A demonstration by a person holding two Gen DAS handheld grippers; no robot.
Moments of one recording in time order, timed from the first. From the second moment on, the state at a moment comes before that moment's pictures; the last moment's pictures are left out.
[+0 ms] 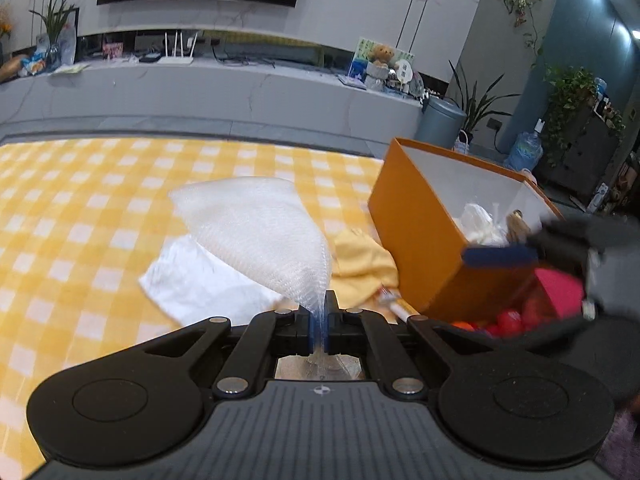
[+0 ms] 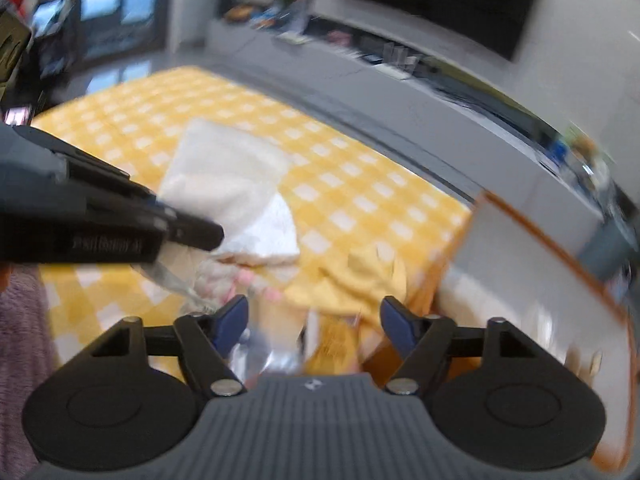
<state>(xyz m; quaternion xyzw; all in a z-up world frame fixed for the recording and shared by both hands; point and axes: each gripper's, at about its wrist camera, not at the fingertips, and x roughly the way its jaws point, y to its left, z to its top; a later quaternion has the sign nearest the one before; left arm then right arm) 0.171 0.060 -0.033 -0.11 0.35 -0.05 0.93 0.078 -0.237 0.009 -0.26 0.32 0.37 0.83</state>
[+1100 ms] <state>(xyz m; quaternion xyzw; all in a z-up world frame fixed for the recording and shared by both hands) 0.181 0.083 -0.069 -0.15 0.37 -0.06 0.91 0.225 -0.135 -0.088 -0.37 0.56 0.40 0.62</state>
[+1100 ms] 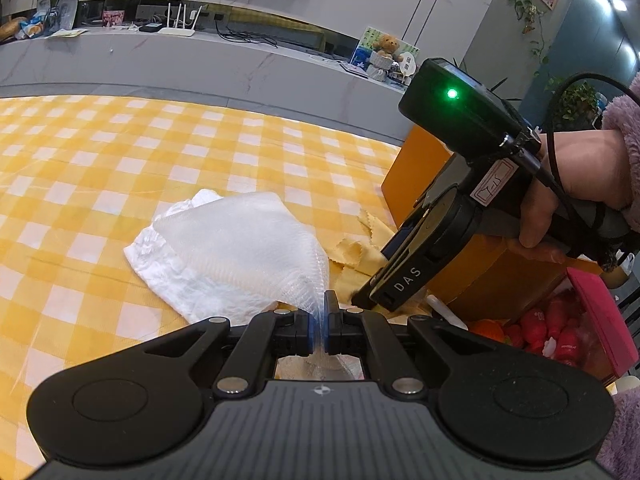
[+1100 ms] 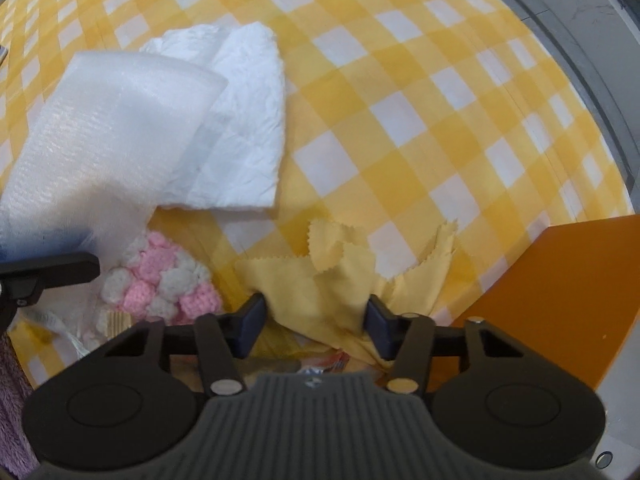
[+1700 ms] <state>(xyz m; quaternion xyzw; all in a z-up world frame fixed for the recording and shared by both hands) 0.175 0.076 -0.060 -0.12 0.35 -0.07 0.93 0.178 -0.171 -0.015 -0.36 0.45 0.39 0.71</state>
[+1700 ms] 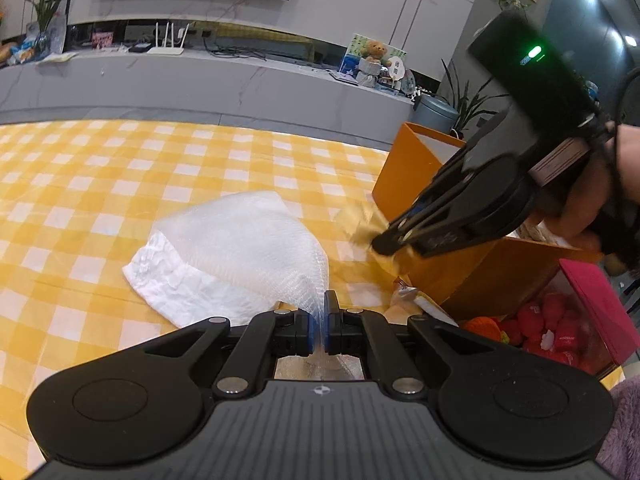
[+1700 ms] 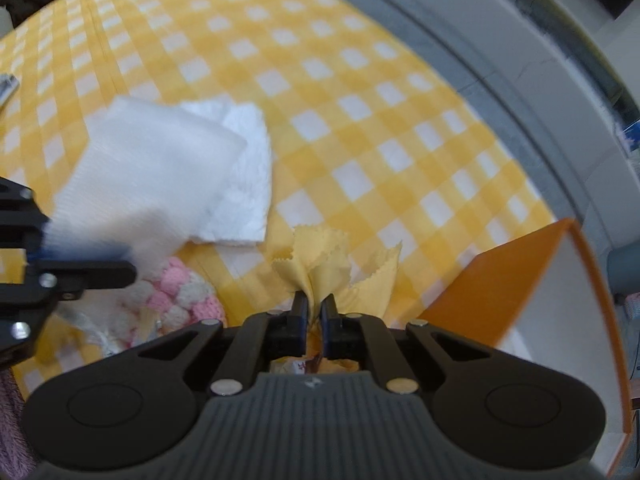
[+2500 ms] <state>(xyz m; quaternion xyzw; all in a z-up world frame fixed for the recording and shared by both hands) 0.154 -0.002 0.041 -0.07 0.27 -0.14 0.95 0.120 -0.325 0.129 -0.21 0.28 0.36 0.86</state>
